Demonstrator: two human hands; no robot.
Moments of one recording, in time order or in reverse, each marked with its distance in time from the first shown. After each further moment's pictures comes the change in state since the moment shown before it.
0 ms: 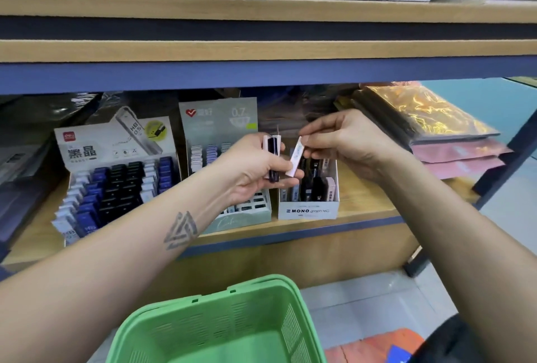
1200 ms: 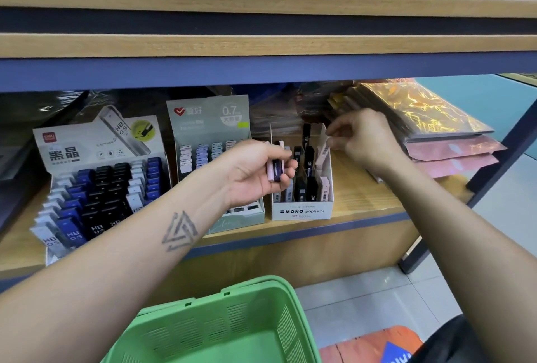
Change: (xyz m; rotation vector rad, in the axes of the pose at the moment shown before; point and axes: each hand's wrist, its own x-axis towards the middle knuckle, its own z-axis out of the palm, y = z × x) left_hand 0.014 -0.002 0.006 -0.136 -0.068 -0.188; right_hand 0.008 0.027 -0.036 -0.824 0.342 -0.177
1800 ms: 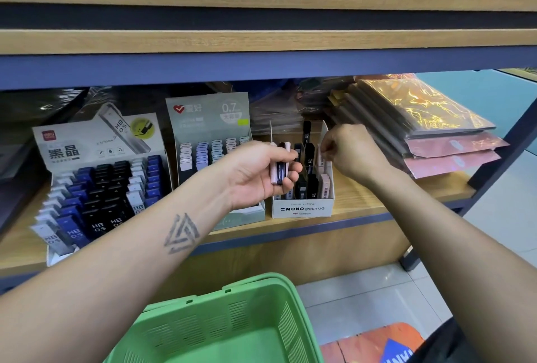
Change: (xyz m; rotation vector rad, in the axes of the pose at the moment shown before) left_hand -0.001 -0.006 0.001 -0.007 -0.055 -0.006; right_hand -0.001 0.008 0.029 -0.244 -0.105 -0.044
